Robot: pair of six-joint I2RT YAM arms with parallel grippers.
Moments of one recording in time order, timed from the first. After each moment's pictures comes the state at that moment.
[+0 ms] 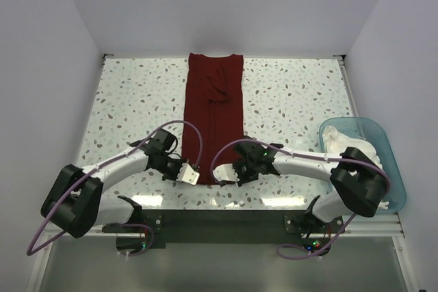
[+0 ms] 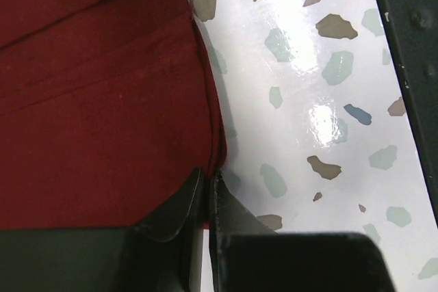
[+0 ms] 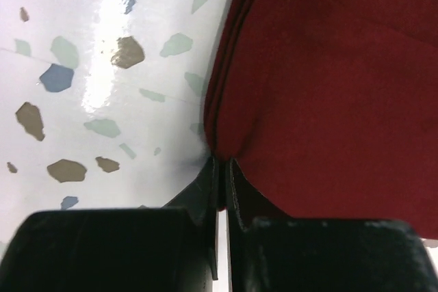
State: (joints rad) left arm -0.48 1.29 0.54 -0.58 0.64 1.37; right arm 0.91 1.48 0.74 -0.43 -0.28 -0.96
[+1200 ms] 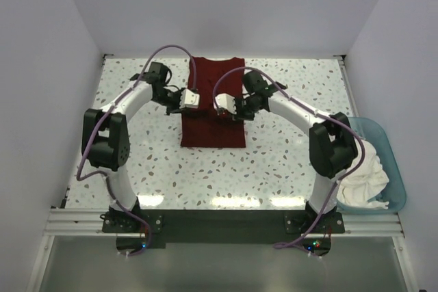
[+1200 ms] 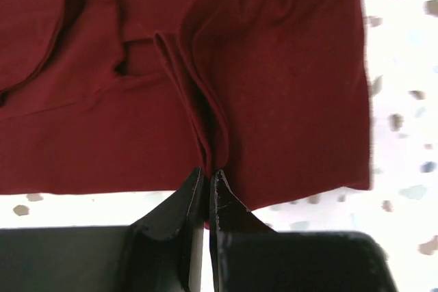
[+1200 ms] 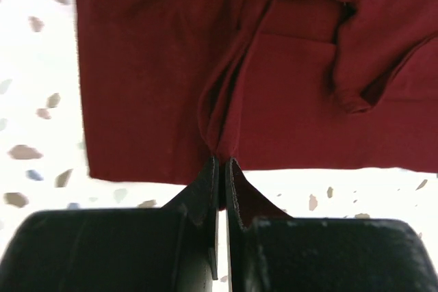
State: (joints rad) left arm -0.20 1.85 1.41 -0.80 0.74 1.40; right arm 0.52 1.83 1.41 -0.65 -0.42 -1.09
